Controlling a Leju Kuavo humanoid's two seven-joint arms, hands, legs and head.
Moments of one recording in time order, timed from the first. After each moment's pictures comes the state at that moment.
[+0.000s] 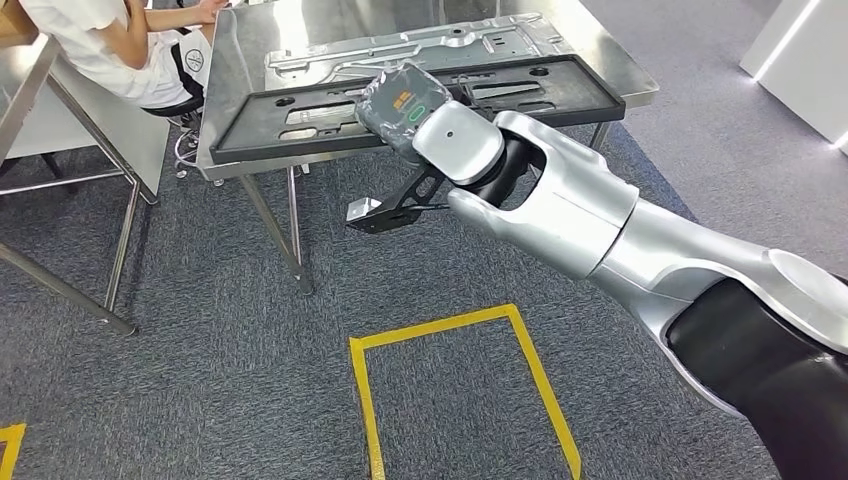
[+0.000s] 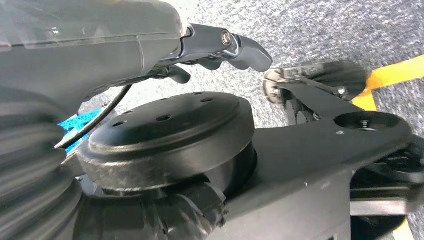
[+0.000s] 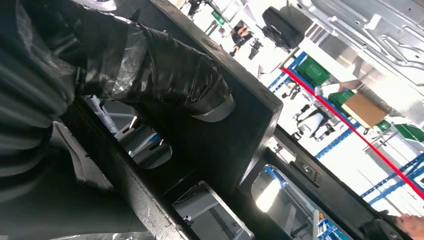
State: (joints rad) left arm -0.13 -0.04 -1.45 -0.13 1.34 0.18 -0.16; right arm -1.43 -0.01 1.06 -1.02 1.09 0.41 0.02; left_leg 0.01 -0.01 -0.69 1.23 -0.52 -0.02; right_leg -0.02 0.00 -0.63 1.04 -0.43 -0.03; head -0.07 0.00
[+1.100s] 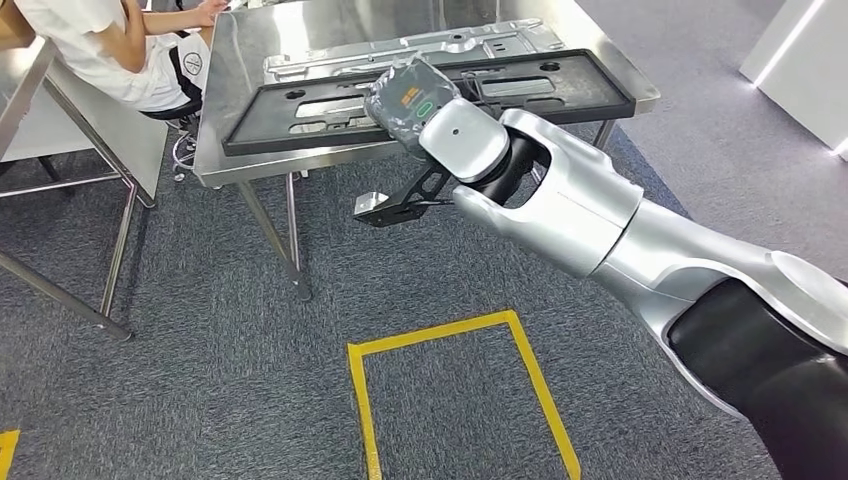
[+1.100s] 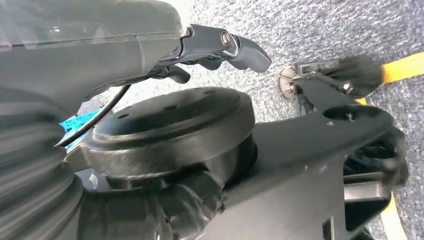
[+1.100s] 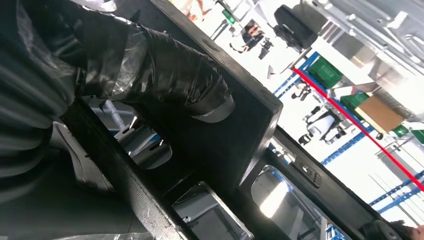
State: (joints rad) left arm -0.13 -0.05 -1.47 -0.13 1.35 0.19 -0.17; right arm -1.43 -0.02 1.05 -1.01 1.13 0.42 0.02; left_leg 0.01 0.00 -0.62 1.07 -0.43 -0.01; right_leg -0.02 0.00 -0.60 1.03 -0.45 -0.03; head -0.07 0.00
